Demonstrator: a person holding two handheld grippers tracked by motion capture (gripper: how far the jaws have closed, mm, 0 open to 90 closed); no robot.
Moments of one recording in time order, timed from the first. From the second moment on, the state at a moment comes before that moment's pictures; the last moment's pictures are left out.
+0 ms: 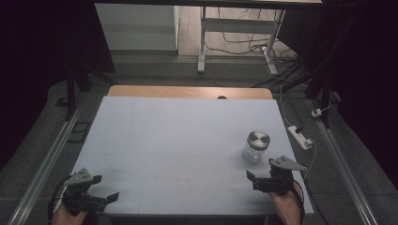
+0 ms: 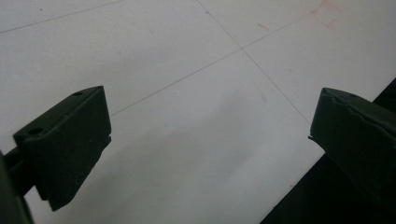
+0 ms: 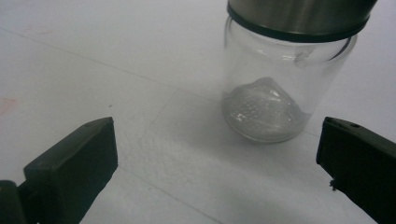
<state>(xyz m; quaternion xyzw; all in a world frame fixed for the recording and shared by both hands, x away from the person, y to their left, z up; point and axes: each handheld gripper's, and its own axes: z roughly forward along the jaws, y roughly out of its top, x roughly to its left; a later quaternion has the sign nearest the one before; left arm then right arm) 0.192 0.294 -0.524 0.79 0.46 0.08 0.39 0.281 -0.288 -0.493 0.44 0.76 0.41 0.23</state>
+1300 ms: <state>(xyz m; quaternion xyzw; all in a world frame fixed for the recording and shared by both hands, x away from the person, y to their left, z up) 0.193 0.299 -0.525 0.78 0.47 0.07 0.41 0.365 -0.272 -0.509 0.47 0.76 0.37 0.25</state>
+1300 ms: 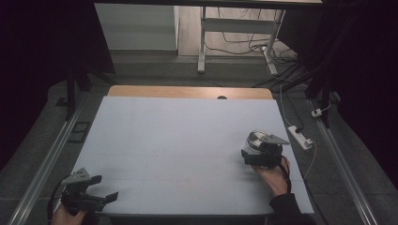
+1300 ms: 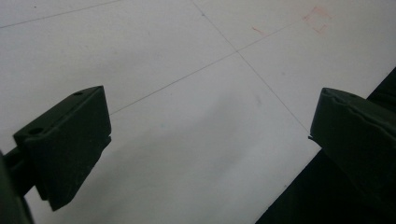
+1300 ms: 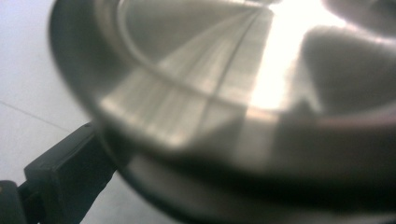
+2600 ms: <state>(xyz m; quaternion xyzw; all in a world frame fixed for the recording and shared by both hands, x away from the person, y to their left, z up) 0.193 0.300 -0.525 0.78 0.46 0.06 0.41 0.345 -0.256 -0.480 0.43 0.77 0.40 0.24</state>
